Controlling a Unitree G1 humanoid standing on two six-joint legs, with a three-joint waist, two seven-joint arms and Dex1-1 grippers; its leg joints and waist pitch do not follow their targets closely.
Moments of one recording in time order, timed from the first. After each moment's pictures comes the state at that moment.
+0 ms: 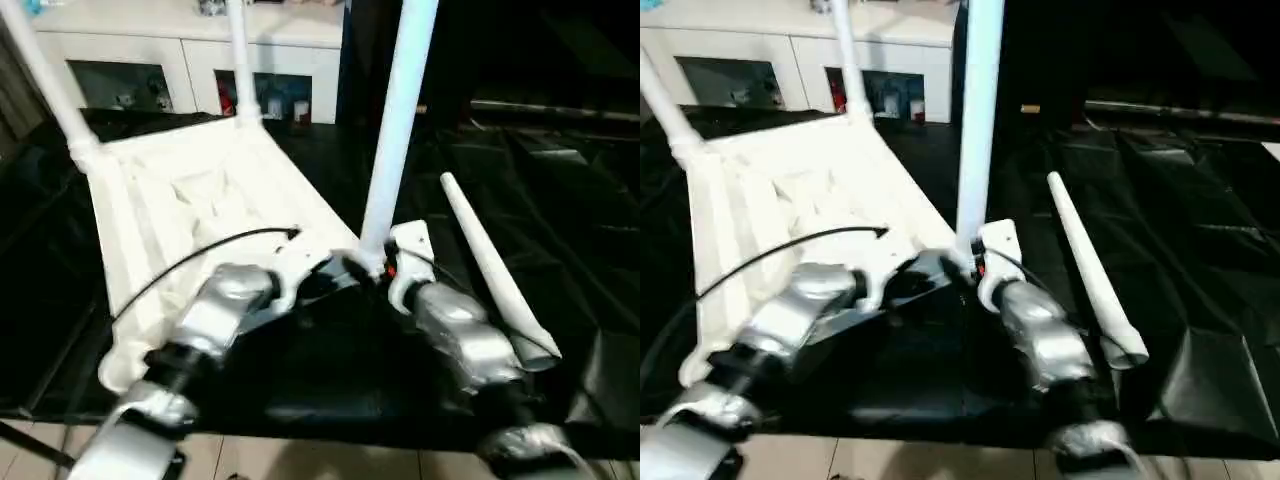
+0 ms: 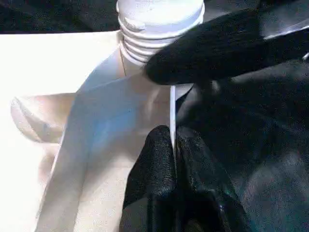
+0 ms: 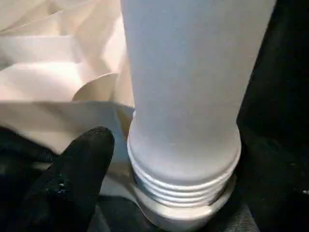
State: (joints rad) left arm -0.58 0.23 -0.27 0.50 0.07 0.29 -0.85; right arm -0.43 -0.12 0.11 0.44 0.09 0.24 0.48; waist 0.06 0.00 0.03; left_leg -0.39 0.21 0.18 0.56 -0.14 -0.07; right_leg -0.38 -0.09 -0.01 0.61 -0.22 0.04
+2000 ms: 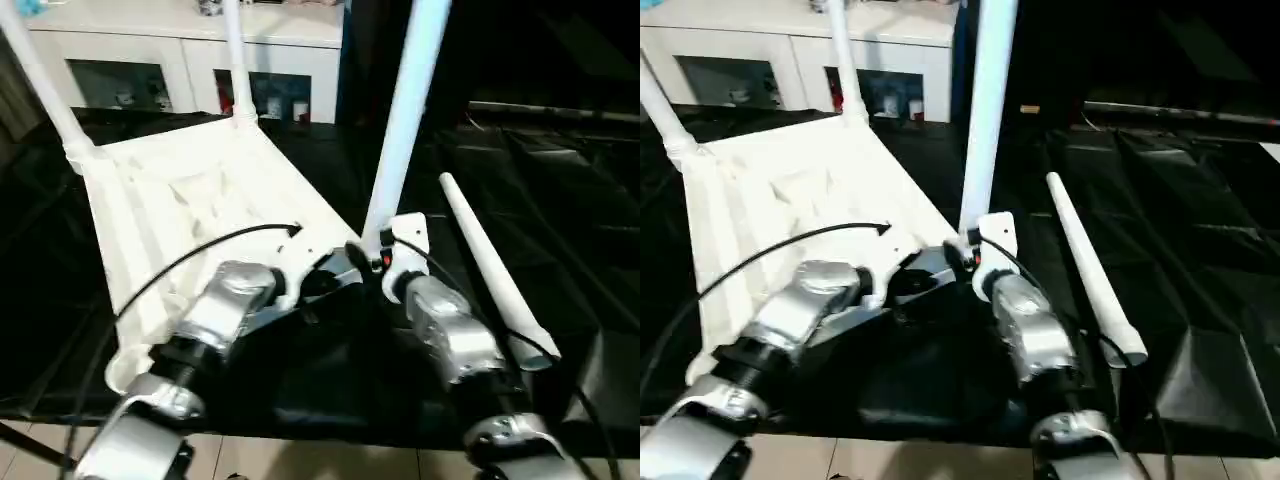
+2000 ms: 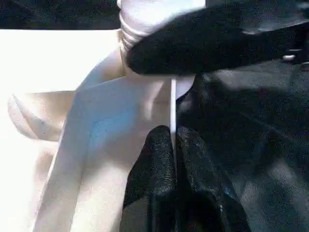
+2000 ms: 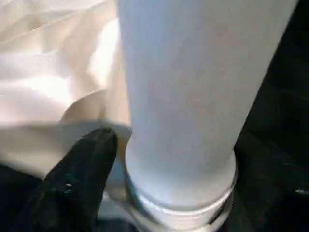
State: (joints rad) left arm -0.59 0.24 -0.27 0.52 0.04 0.32 -0.84; right arm -0.46 -0.08 0.09 0.48 0.08 0.22 0.41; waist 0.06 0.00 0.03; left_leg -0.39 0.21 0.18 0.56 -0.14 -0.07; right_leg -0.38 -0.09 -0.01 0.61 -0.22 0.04
